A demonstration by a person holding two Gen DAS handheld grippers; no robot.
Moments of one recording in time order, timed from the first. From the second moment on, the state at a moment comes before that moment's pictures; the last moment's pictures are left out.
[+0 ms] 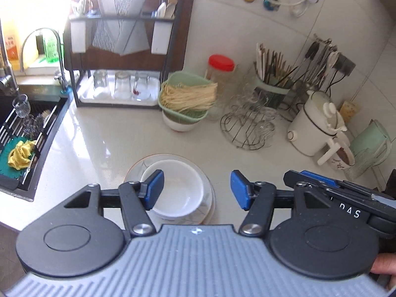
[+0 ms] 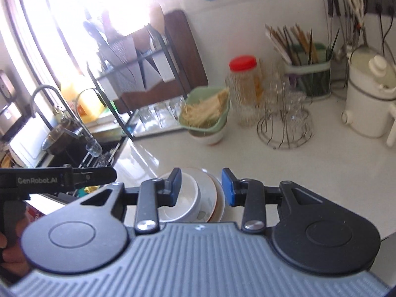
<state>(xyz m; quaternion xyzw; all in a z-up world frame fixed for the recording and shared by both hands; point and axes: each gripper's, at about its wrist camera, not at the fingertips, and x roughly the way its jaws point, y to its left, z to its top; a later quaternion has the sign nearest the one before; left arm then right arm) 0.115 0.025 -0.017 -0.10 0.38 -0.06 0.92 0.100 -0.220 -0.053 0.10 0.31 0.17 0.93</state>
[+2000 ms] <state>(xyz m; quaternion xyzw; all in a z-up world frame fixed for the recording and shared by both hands) -0.106 0.007 -0.015 -0.04 0.35 0.01 0.94 -0.090 -0.241 -0.060 0.06 0.22 0.13 0.96</state>
